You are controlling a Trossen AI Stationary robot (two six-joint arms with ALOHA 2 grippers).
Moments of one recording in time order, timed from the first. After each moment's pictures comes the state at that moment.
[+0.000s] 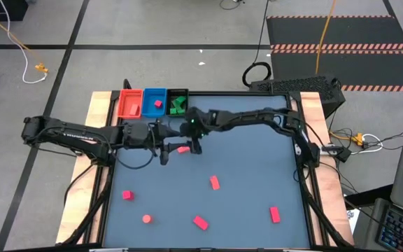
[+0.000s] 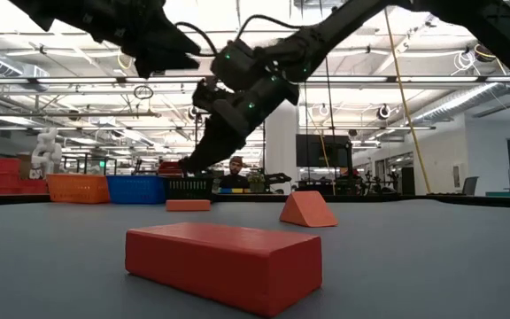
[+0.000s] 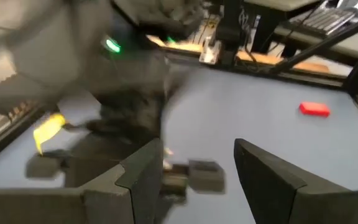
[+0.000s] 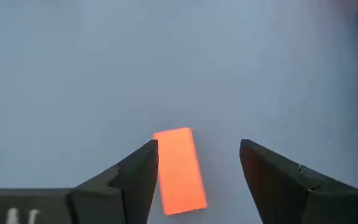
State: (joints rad) left arm -0.01 1.06 0.63 0.11 -0.16 -0.14; right arm -0.23 2.15 1.56 -0.20 -0.31 -0.25
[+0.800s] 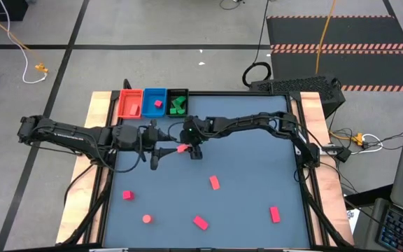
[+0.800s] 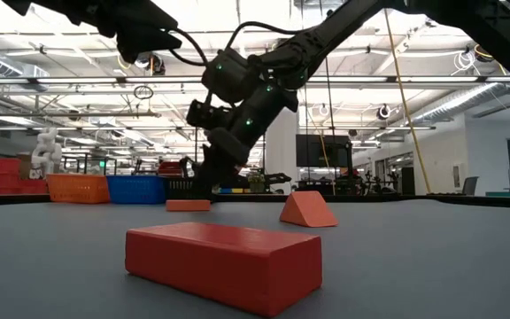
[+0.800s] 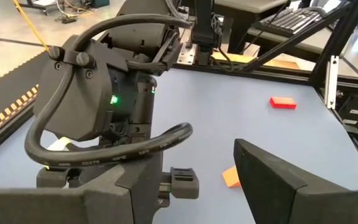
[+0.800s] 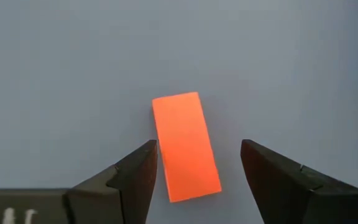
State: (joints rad) left arm -0.09 0.93 0.63 0.00 -0.16 -0.13; right arm -0.18 2.21 1.56 -0.24 -0.18 -0.27
